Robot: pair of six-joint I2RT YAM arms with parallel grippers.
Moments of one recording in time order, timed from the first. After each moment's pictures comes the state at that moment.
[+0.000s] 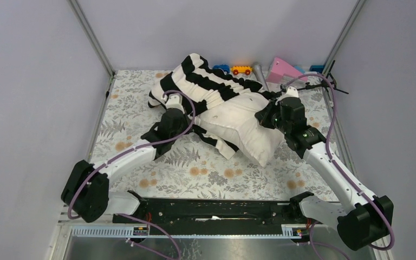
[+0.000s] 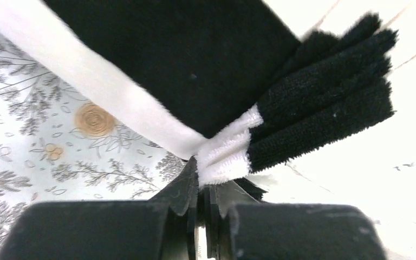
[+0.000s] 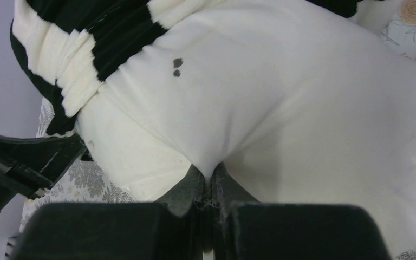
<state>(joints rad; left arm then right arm) -0.61 1.34 0.80 0.04 -0.27 -0.54 0.37 1.08 0.90 -0.28 0.00 0.57</state>
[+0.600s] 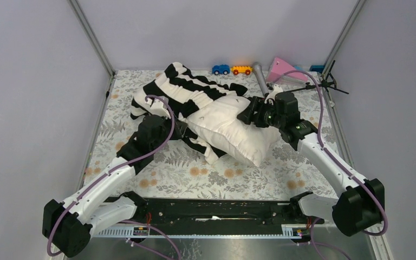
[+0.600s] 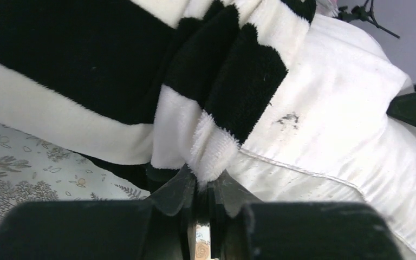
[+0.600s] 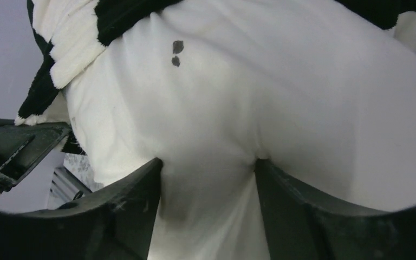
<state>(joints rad) -0.56 0.95 0.72 -0.11 -0.12 -0.56 0.37 1.19 0.93 -0.21 -0.25 0.58</state>
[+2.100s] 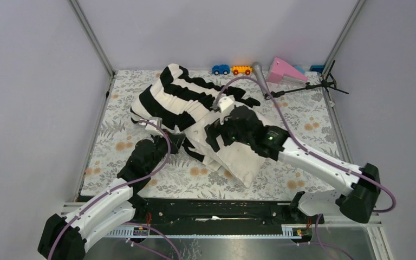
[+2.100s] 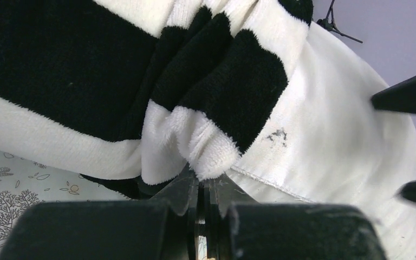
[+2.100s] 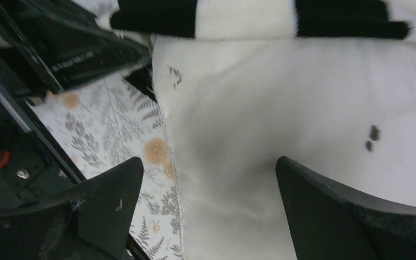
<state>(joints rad) -0.55 0.74 0.32 0.29 -0.05 -0.52 0.91 1.26 1.14 -0.37 0.05 0.16</state>
